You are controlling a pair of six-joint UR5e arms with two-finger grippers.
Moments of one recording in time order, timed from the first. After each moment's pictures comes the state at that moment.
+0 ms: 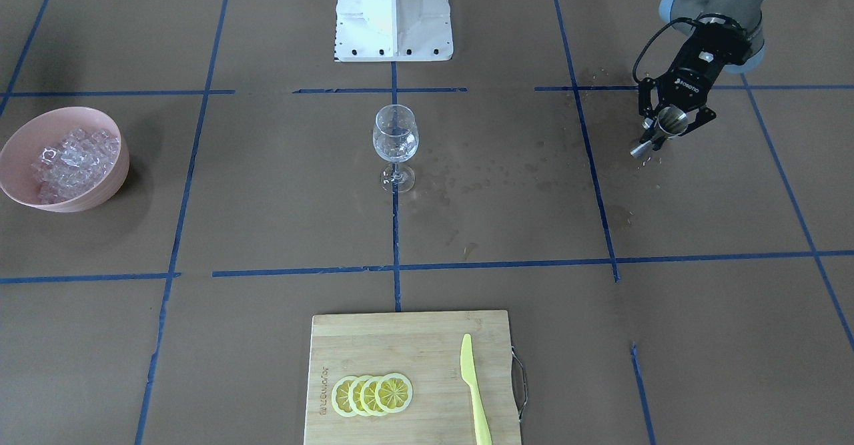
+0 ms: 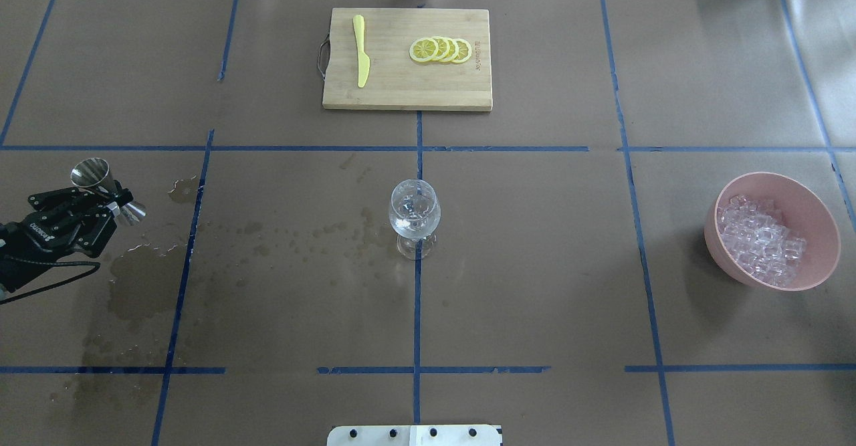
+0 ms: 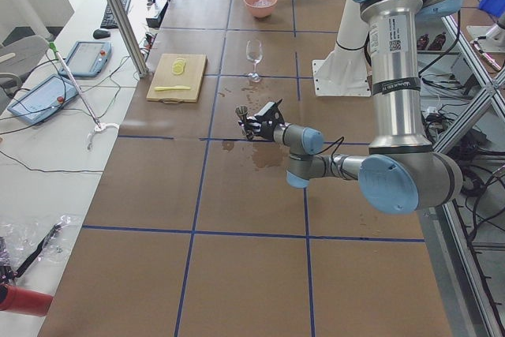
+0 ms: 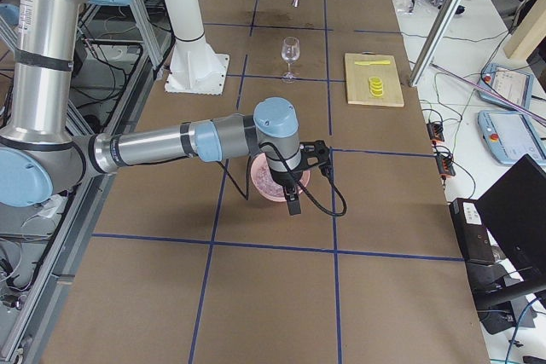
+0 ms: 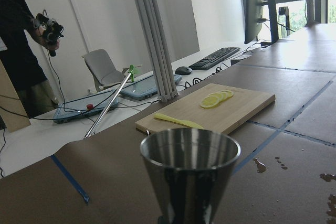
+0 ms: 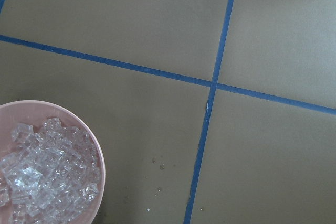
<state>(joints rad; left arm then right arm) -0.46 -1.39 -1.57 -3.46 -1.14 -0.66 1.56 -1.77 1.98 -1.55 2.31 -0.04</state>
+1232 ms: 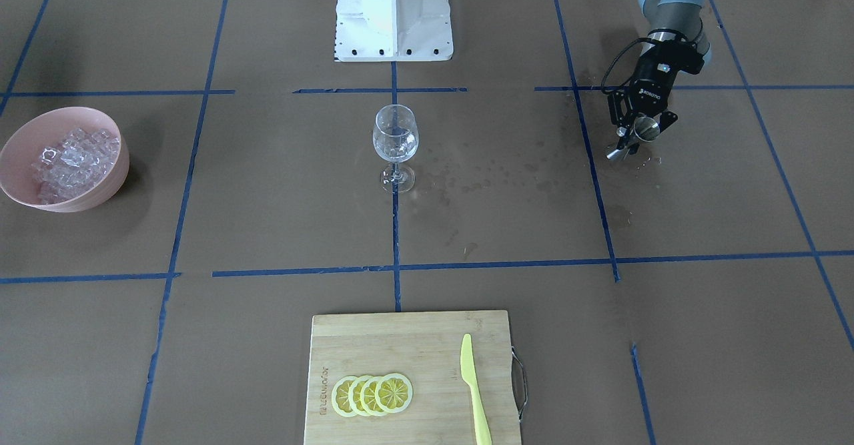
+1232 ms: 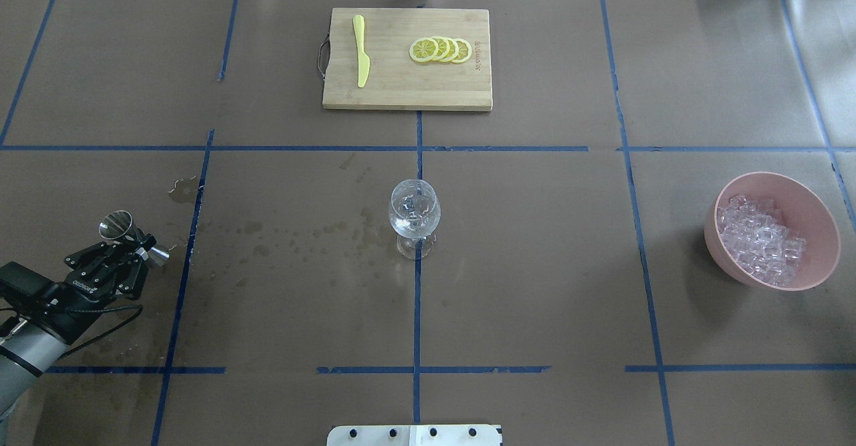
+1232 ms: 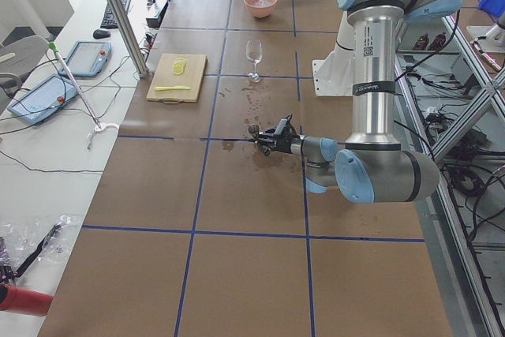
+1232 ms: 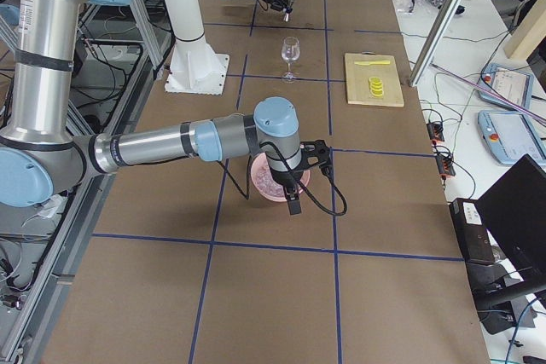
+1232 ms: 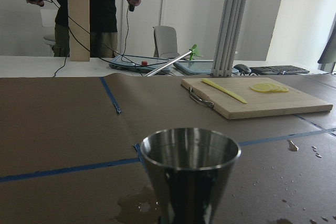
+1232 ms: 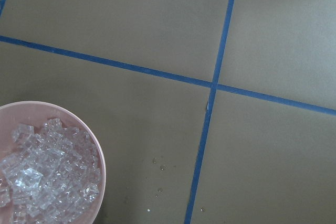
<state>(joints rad) -0.14 -1.45 -1.43 -3.47 -0.69 -0.74 1.56 -1.77 1.98 -1.55 2.31 -0.04</state>
